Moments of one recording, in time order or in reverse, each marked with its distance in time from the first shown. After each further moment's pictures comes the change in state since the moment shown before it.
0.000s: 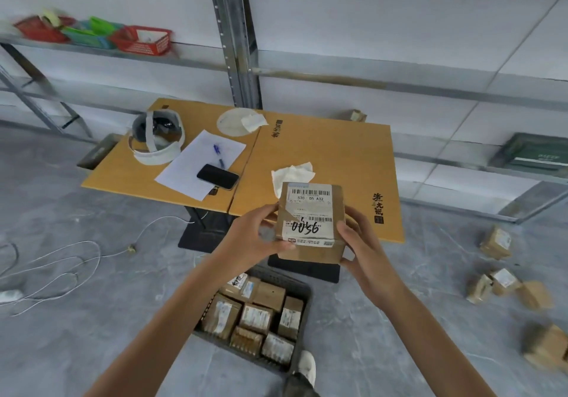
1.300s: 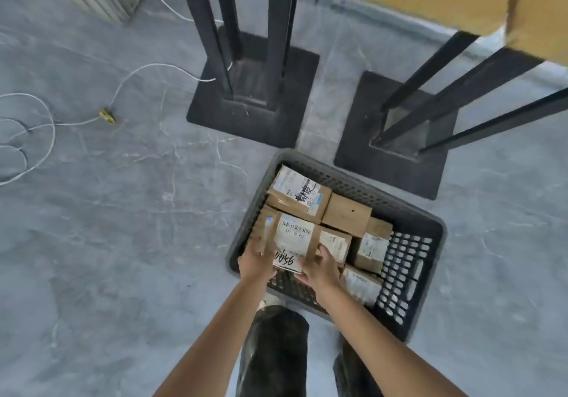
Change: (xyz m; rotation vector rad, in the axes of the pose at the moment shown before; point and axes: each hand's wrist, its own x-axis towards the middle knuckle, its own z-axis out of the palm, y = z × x) left_hand 0.073 -0.665 0.150 -0.621 0.143 -1.139; right_hand 0.245 0.636 0.175 -0.246 0.407 0.874
